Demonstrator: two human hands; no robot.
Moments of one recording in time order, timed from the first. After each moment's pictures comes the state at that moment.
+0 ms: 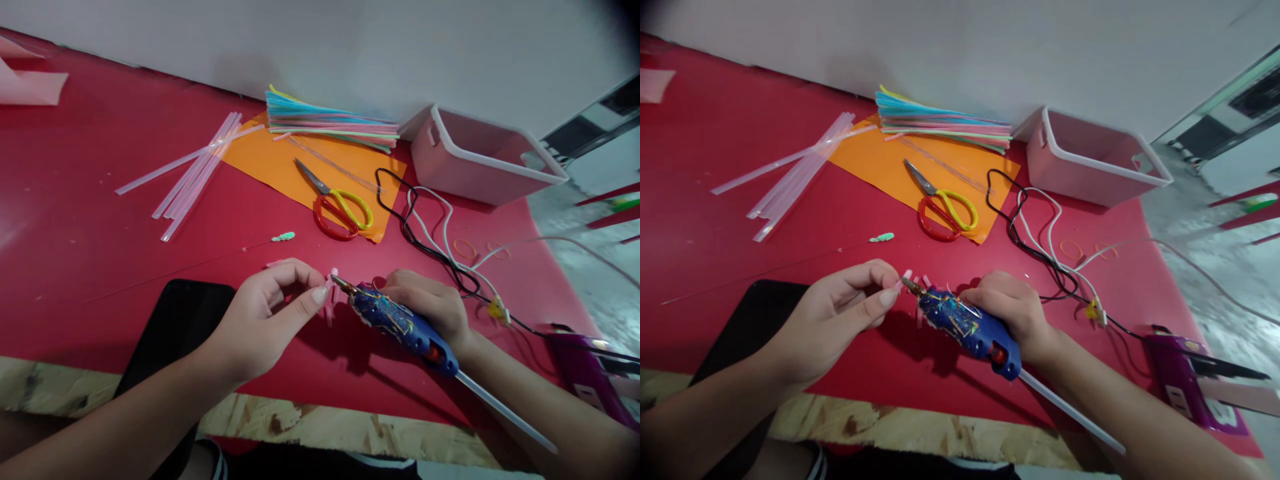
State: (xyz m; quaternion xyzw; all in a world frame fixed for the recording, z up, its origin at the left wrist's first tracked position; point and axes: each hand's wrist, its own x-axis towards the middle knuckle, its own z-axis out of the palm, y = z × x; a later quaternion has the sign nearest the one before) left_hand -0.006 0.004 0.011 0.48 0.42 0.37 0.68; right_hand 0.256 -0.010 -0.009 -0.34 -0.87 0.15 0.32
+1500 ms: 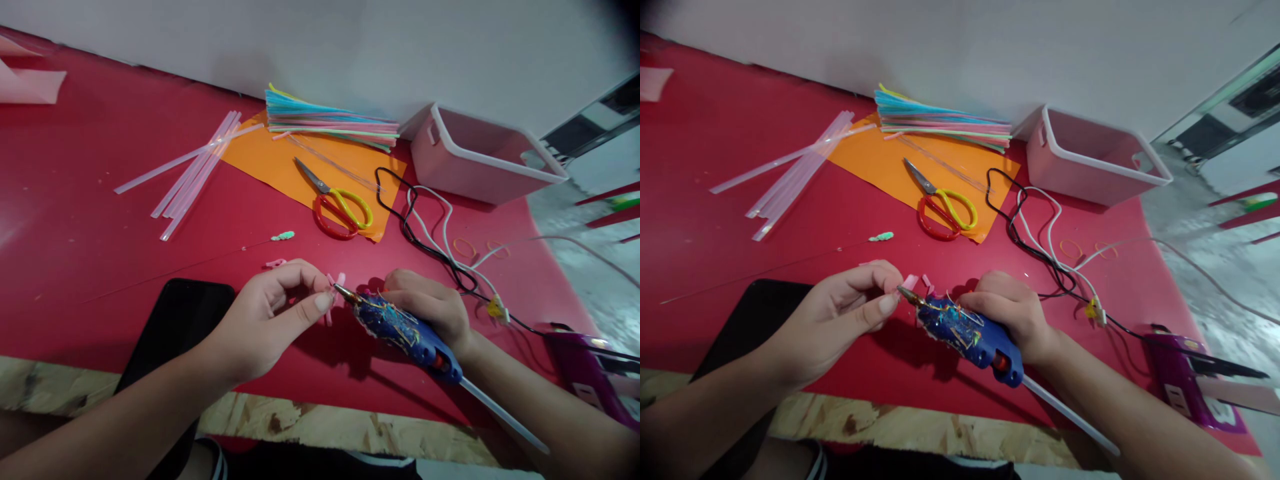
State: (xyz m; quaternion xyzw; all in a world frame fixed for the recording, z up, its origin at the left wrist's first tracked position) left_hand -0.006 0.006 0.011 0.48 0.34 0.37 0.72; right_hand 0.254 -0.009 -0.014 -0.31 -0.87 0.15 0.34
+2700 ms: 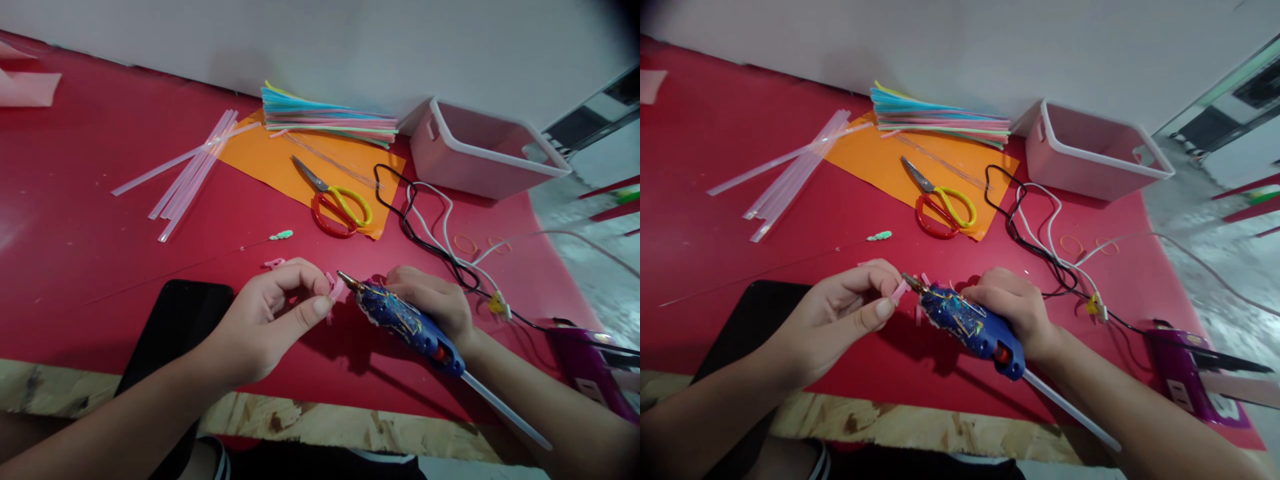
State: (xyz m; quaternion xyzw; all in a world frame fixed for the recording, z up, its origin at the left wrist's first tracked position) left_hand -0.009 0.005 0.010 0.51 0.32 0.38 0.71; right_hand 0.259 -0.010 -0.011 -0.33 -0.87 0.17 0.33
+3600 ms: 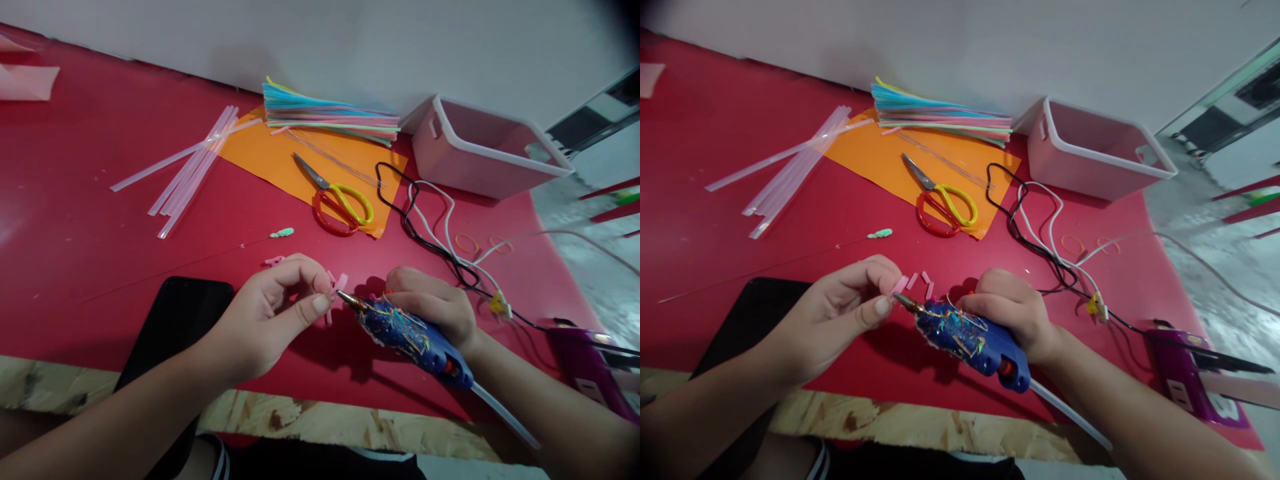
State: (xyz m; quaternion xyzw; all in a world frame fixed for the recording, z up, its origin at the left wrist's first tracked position) left_hand -0.009 0.006 0.010 0.50 0.30 0.38 0.72; right_hand 0.255 -0.012 -0.017 -0.28 -0.87 0.16 0.37
